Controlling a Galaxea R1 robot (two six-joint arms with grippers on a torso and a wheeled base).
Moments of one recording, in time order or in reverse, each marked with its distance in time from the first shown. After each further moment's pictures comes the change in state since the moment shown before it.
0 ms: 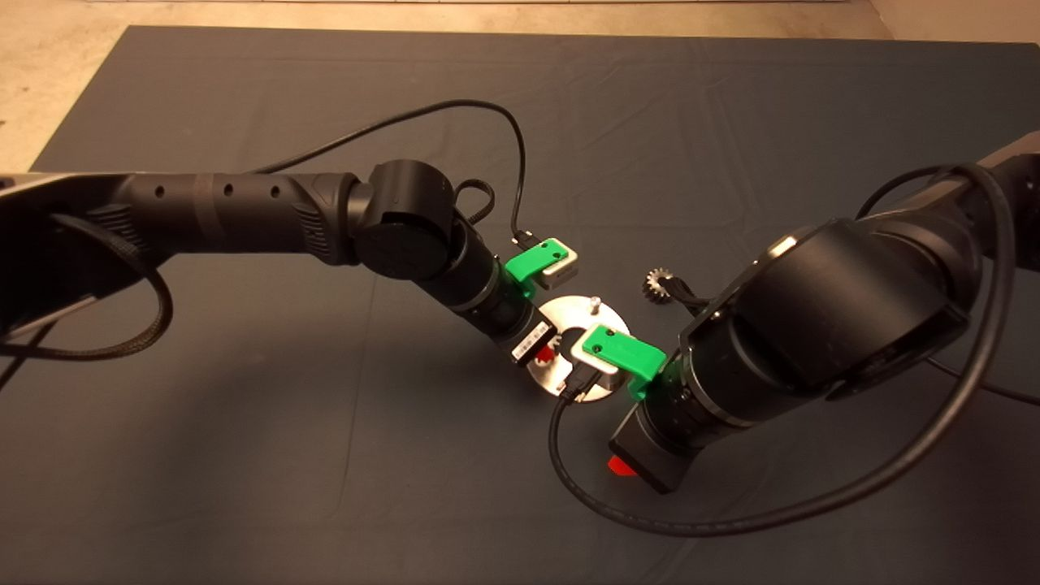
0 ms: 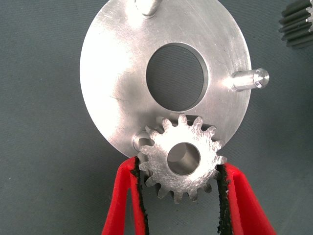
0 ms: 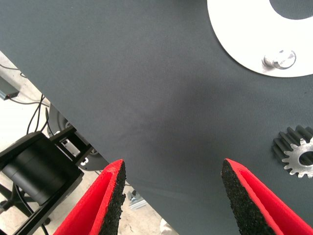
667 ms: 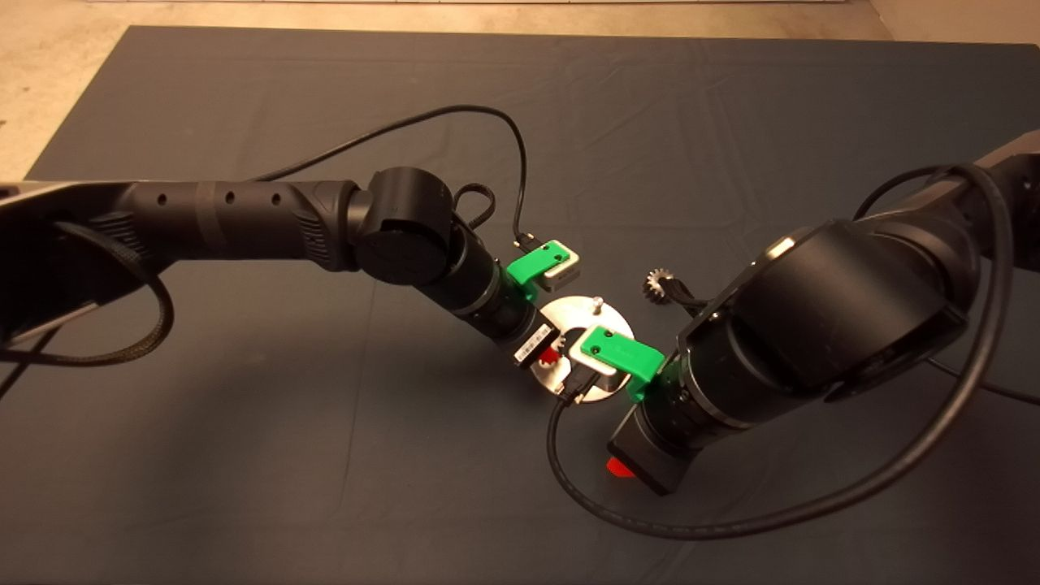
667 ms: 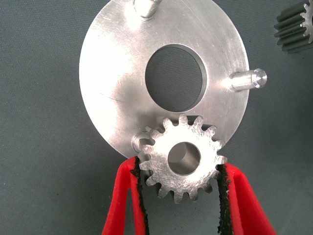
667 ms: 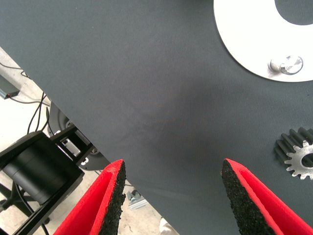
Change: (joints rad) left arm 0.011 -0.003 0.000 0.018 -0.020 0.001; right arm 0.000 0.006 0.000 0.001 0.001 0.000
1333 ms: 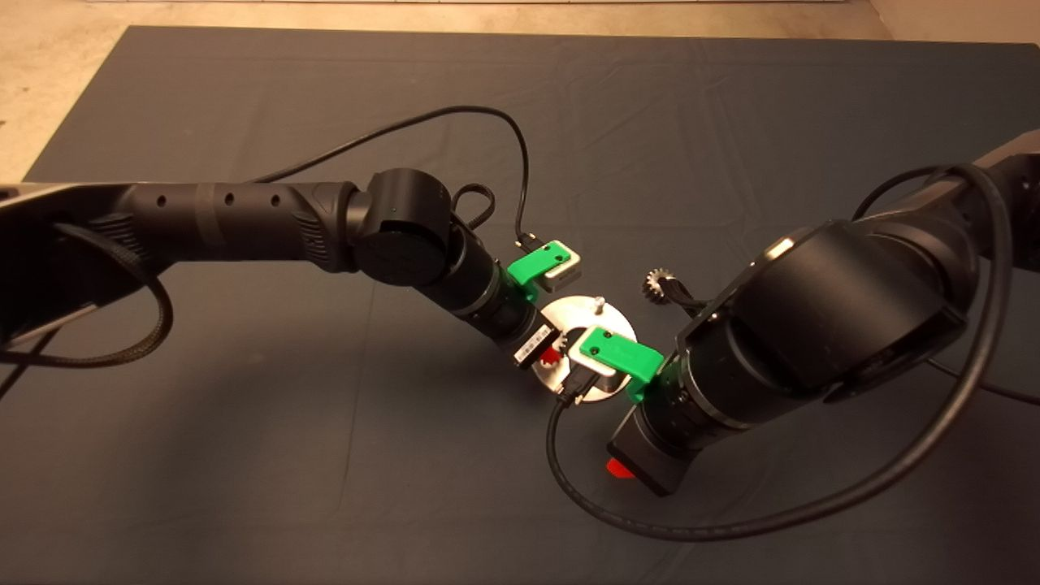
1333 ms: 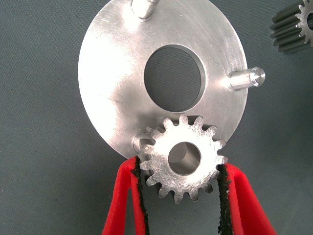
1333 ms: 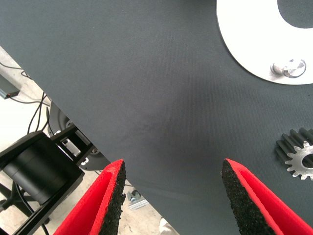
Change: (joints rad) left arm 0.003 -0.008 -0.002 0.002 -0.016 0.022; right arm 0.000 0.003 0.000 0.000 0.000 0.000
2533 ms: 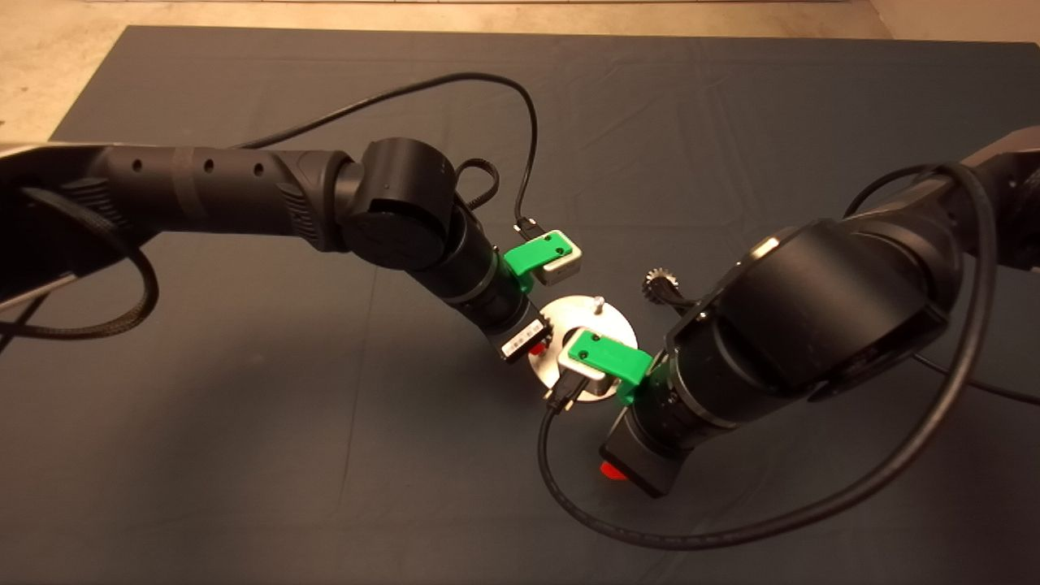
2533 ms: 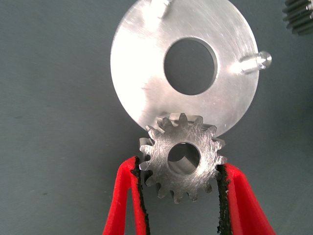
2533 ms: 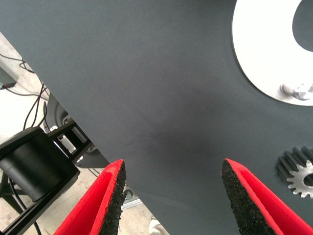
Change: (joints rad) left arm -0.094 0.003 0.079 0.005 0.135 -0.026; right arm 0.000 0.044 -0.026 0.000 -0.001 -0.057
